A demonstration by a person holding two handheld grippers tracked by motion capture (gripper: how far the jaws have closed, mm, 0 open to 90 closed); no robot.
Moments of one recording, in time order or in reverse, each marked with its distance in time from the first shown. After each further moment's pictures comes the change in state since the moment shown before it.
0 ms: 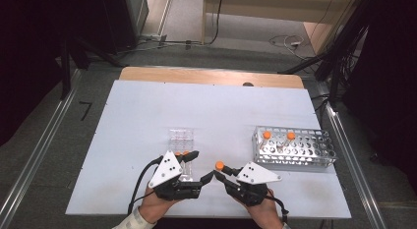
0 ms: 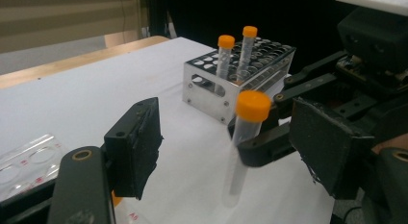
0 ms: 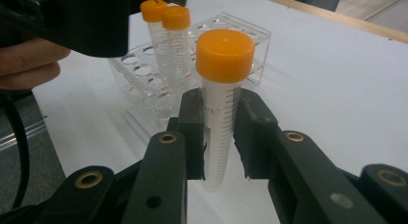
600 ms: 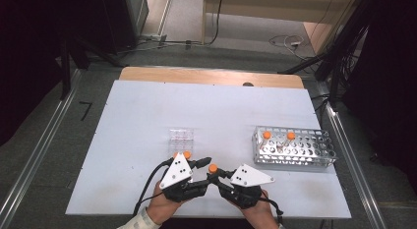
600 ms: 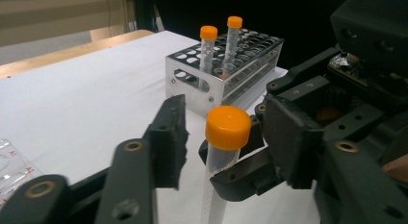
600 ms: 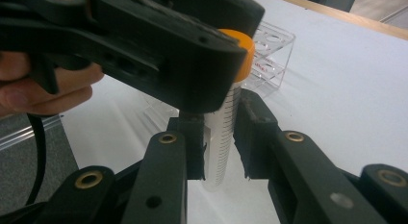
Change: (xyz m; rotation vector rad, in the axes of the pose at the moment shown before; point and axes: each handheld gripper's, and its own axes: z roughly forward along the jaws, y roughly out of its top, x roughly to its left) left arm -0.007 -0.006 0.015 0.024 -0.039 0.013; right arm 0.011 0.003 0.007 0.000 0.035 -0.017
